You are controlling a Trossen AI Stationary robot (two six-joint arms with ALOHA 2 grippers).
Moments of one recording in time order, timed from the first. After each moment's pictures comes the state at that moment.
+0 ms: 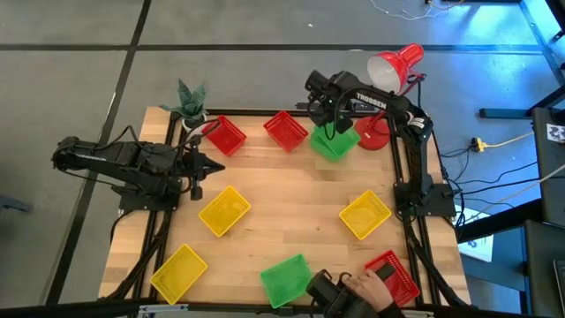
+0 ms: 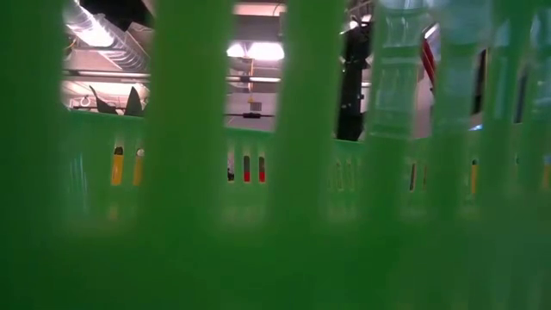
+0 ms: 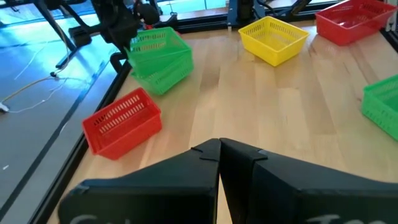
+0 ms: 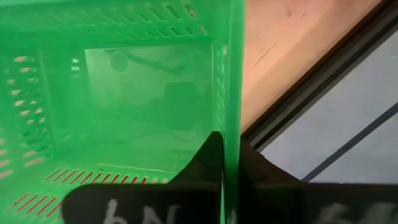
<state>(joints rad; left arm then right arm) -0.16 0.64 0.77 -0.53 -0.38 0.03 -0.68 2.04 1.78 -1.16 0.09 -1.39</state>
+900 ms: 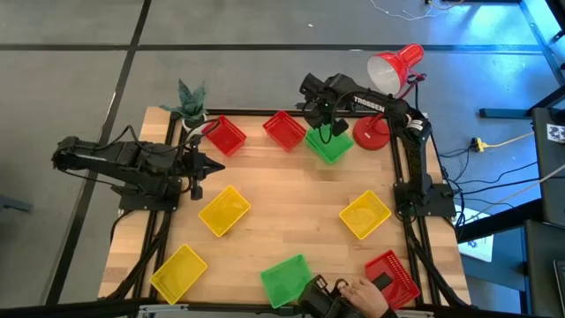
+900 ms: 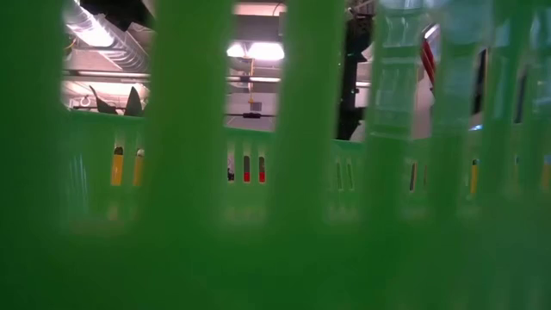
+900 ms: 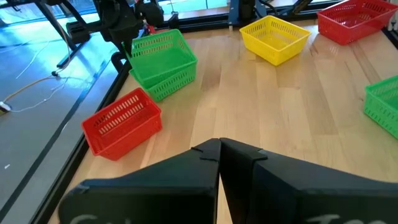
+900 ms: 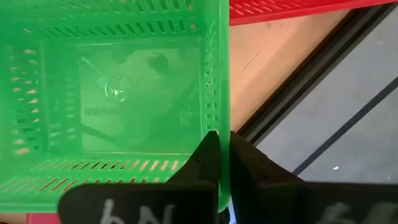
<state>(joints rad) -0.16 0.64 0.77 -0.53 -0.38 0.03 -0.62 2.04 1.82 -1.17 0.14 -1.29</state>
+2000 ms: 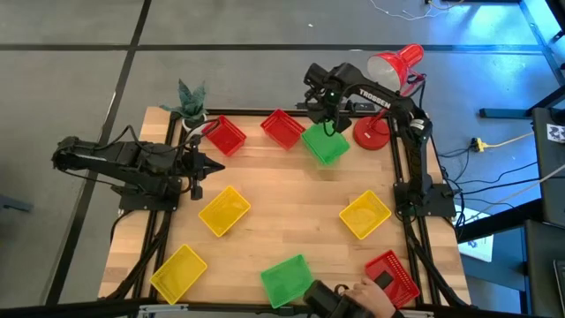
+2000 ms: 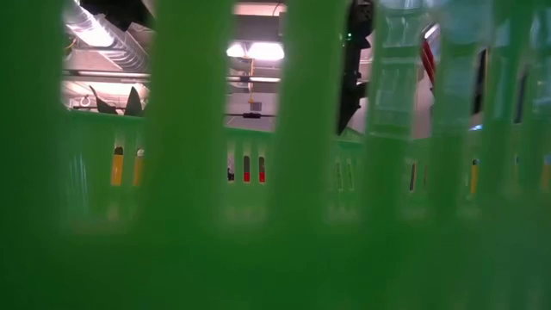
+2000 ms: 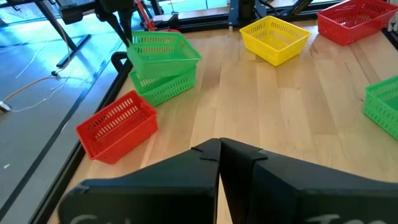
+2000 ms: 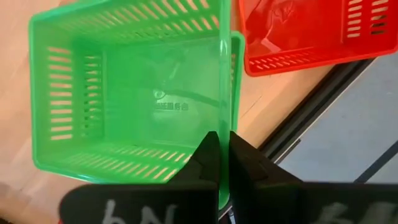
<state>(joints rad) -0.16 0.64 0.77 -0.53 -0.38 0.02 -0.64 2.04 1.96 -1.34 -0.09 -1.34</state>
